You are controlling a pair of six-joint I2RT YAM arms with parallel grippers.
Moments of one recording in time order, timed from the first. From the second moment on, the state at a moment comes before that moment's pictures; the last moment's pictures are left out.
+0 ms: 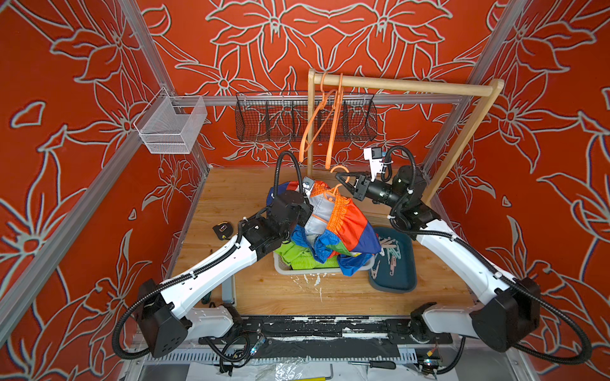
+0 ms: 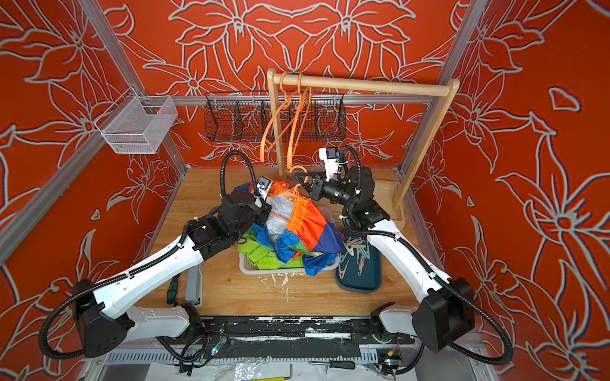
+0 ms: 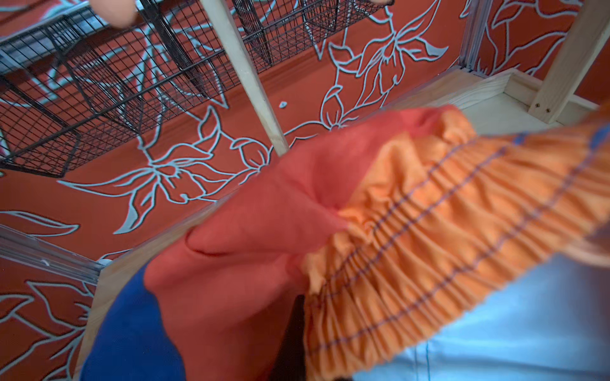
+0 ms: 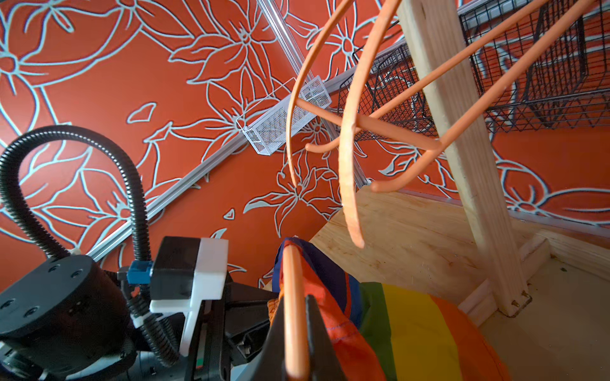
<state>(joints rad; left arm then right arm) -0.72 1.26 1.17 -0.31 -0.45 0.10 0.41 1.30 1.14 0.21 -0.65 0.59</state>
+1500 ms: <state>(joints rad) -0.41 1.23 1.13 -0.45 -0.19 0.00 0.21 0.99 0.94 0.08 -0.66 0.47</state>
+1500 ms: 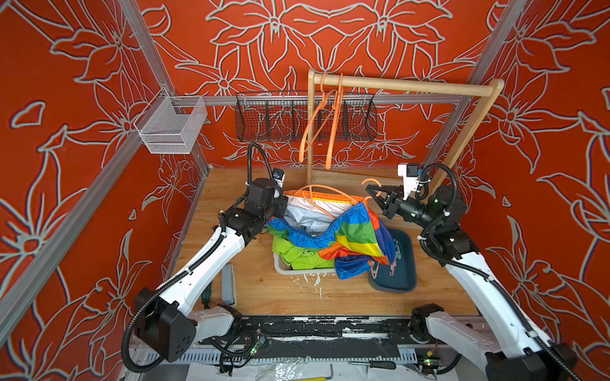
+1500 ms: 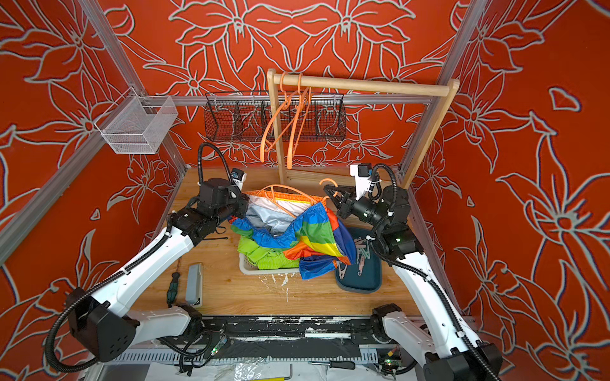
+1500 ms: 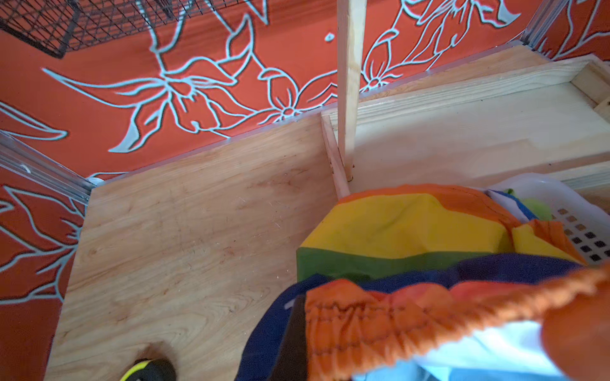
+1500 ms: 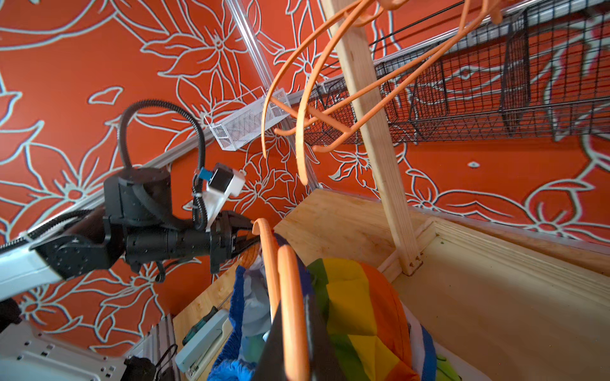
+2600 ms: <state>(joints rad) -0.91 1.41 1.13 -0.23 -0.31 -0.20 0.45 1.49 1.21 0.38 -0.55 0.57</state>
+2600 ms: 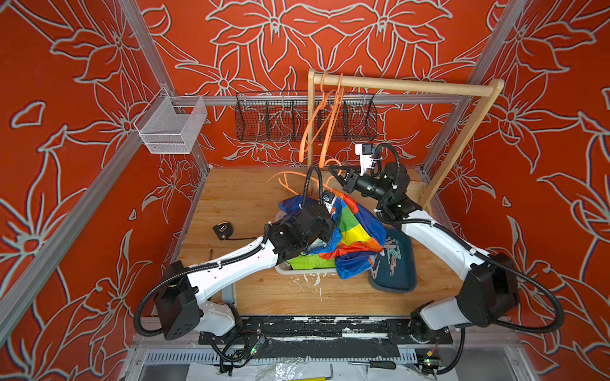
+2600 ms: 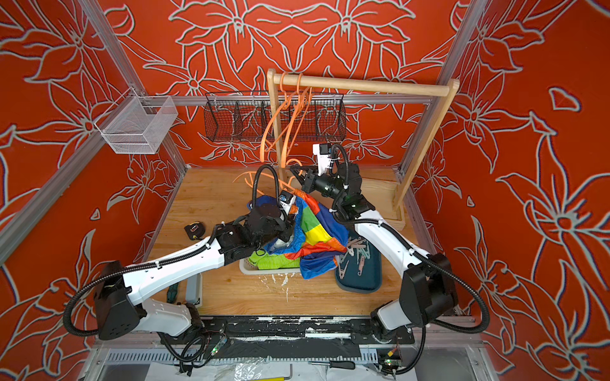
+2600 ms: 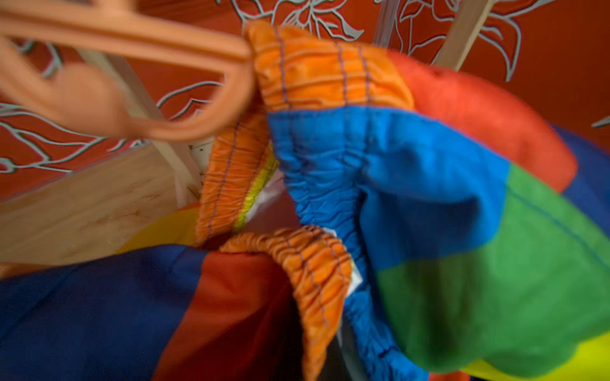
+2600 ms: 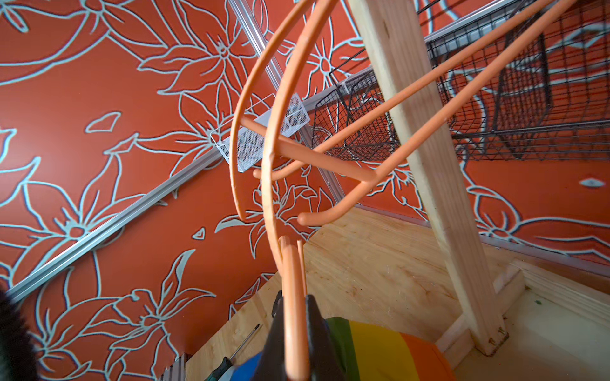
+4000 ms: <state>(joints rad) -0.96 1.43 0.70 0.09 -0.53 -0.38 0.61 1.64 1.56 0.33 -0.56 0.51</state>
